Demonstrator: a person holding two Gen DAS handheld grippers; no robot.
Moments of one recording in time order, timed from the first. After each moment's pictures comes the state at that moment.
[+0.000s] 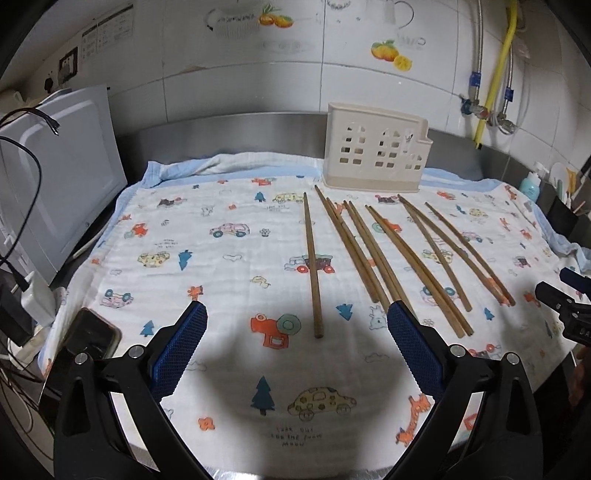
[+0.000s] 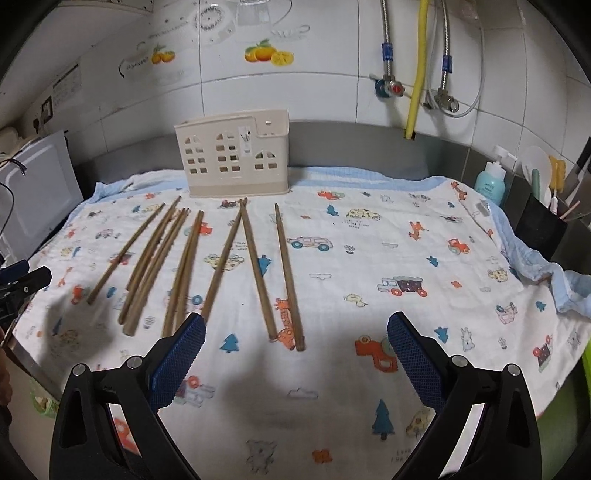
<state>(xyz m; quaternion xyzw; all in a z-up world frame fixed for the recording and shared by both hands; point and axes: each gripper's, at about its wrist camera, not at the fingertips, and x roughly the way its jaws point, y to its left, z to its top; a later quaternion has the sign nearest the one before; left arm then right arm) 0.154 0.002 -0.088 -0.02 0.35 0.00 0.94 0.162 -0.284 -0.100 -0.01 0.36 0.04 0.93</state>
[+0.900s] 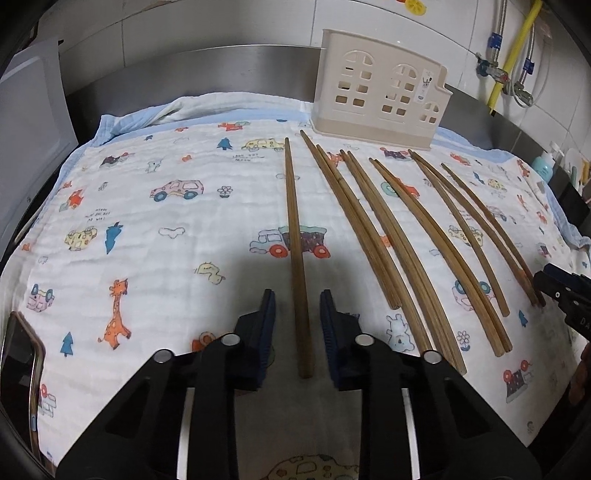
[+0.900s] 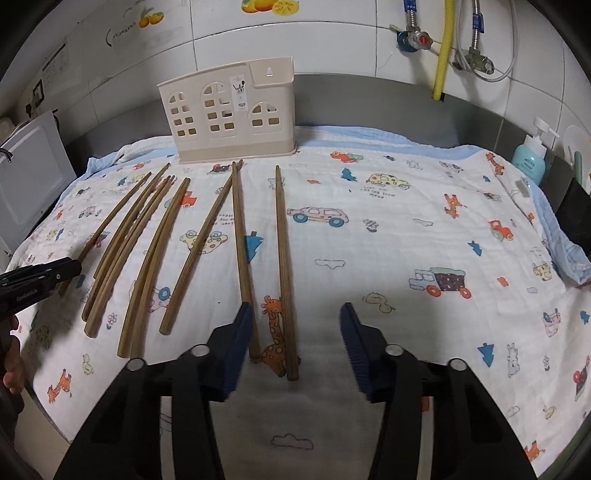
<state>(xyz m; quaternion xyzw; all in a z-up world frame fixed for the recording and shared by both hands) 0.230 -0.006 -0.147 -0.04 0.42 -0.03 0.90 0.215 -0.291 -0.140 -0.01 0.41 0.07 0.91</state>
